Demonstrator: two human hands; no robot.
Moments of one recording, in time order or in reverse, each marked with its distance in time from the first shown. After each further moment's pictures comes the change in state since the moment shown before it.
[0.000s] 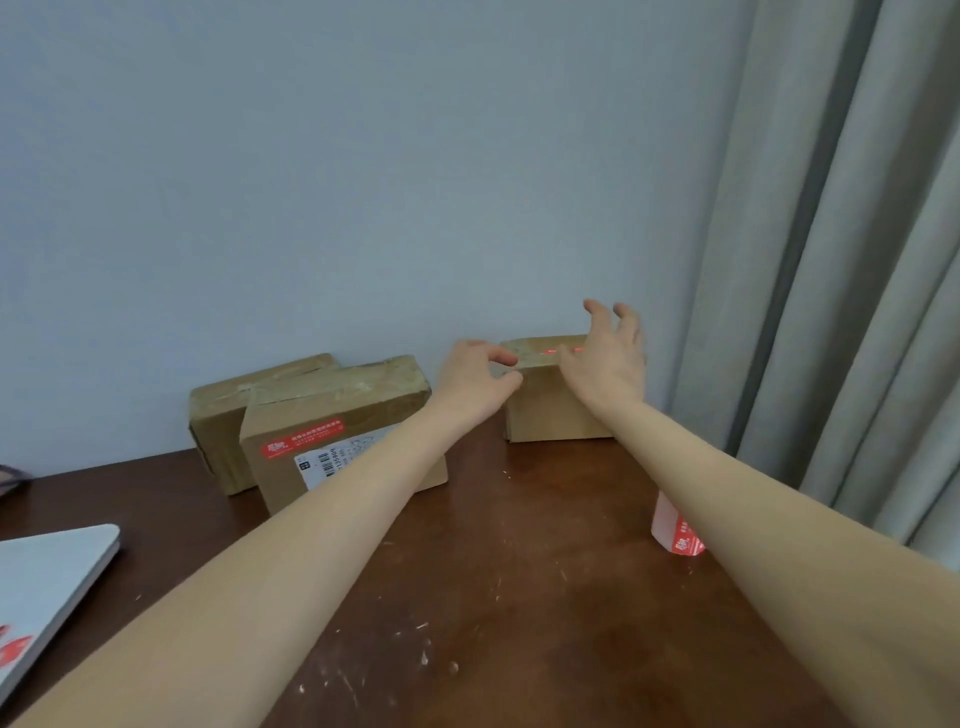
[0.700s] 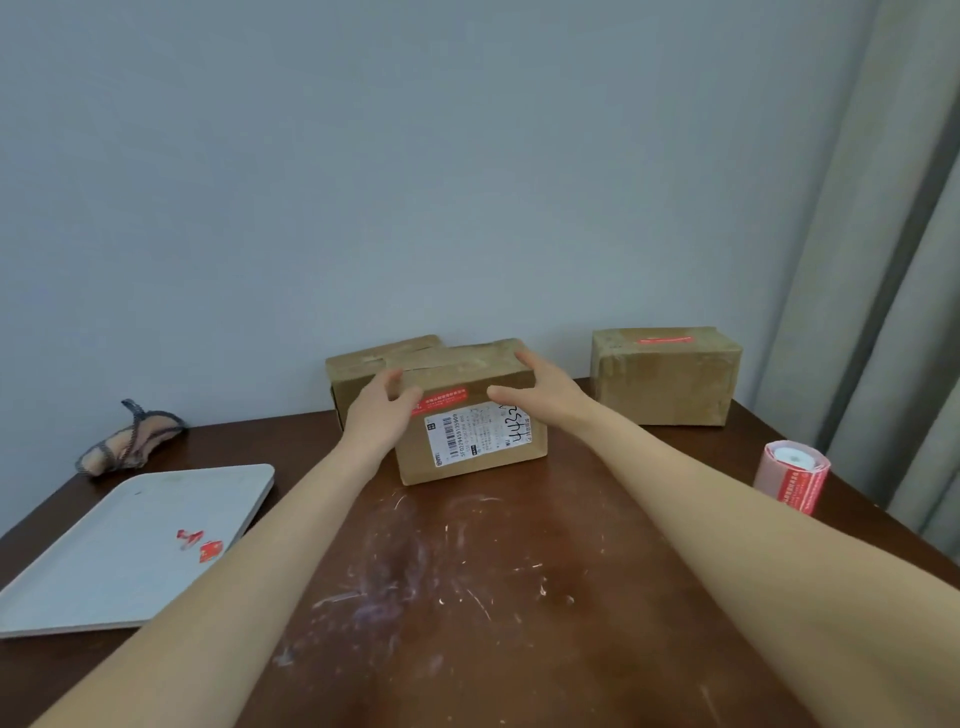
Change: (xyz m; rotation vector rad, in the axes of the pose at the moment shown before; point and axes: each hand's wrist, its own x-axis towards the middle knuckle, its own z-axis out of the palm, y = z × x) left_hand -0.107 -0.123 -0.130 -0.203 0.281 -0.388; right_hand -0.092 -0.105 0.060 0.311 -0.685 -0.131
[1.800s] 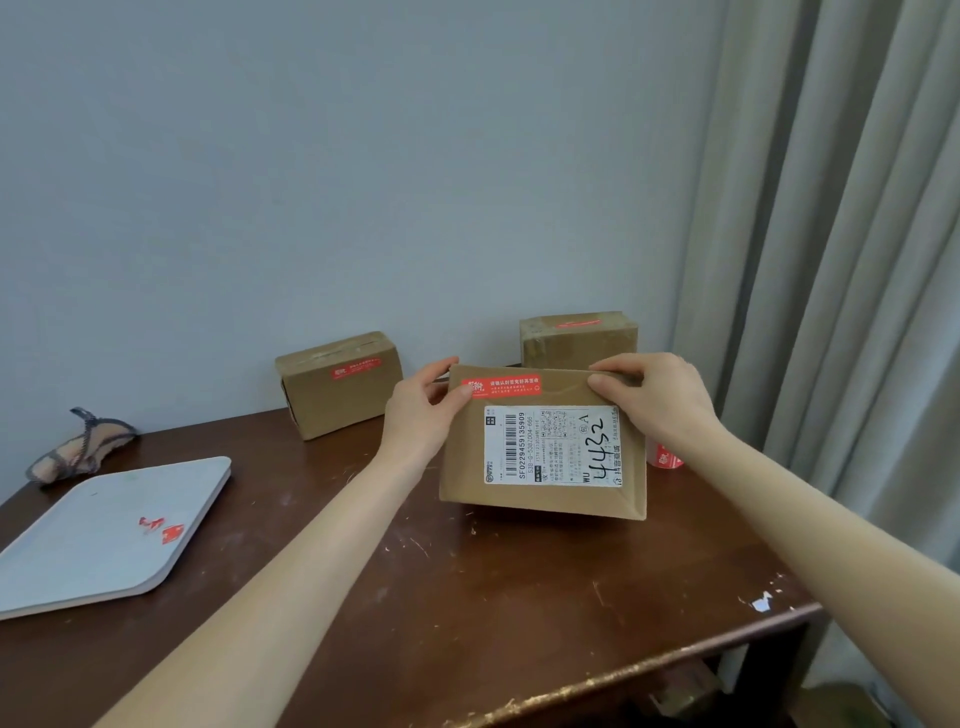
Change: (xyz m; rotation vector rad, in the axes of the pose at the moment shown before) left_hand -0.109 0.057 0.054 -0.227 -0.153 0.253; right_hand -0.167 0.040 -0.104 -0.230 0.514 0.031
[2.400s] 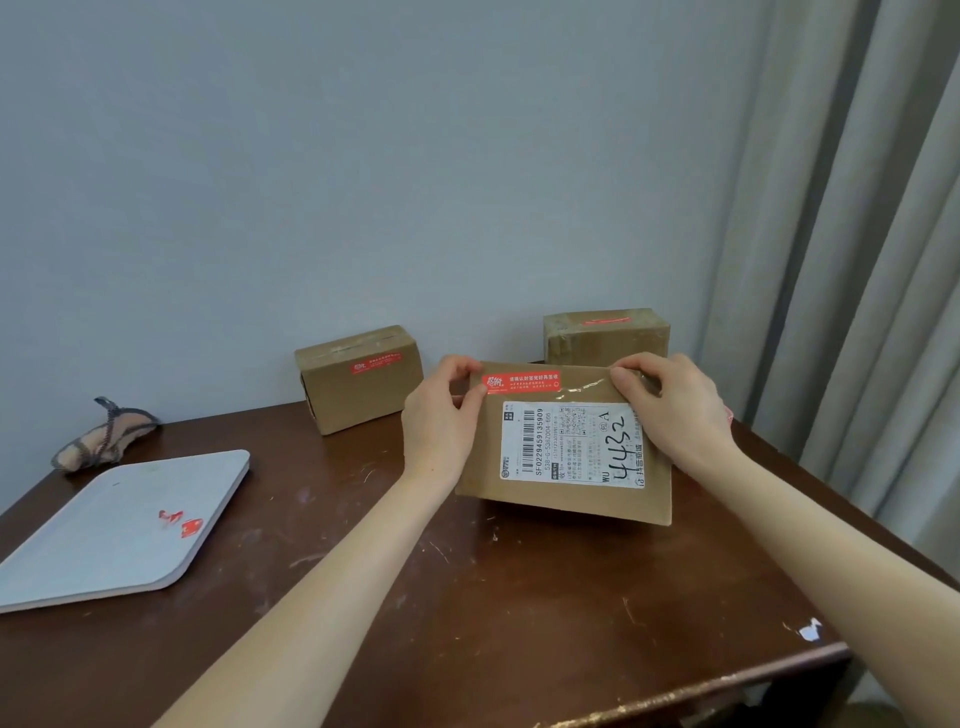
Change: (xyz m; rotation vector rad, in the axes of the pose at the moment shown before) left_hand 0.004 -0.014 0.008 0.221 0.207 0.130; right_hand 0.005 0.001 0.024 0.014 0.053 -0.028
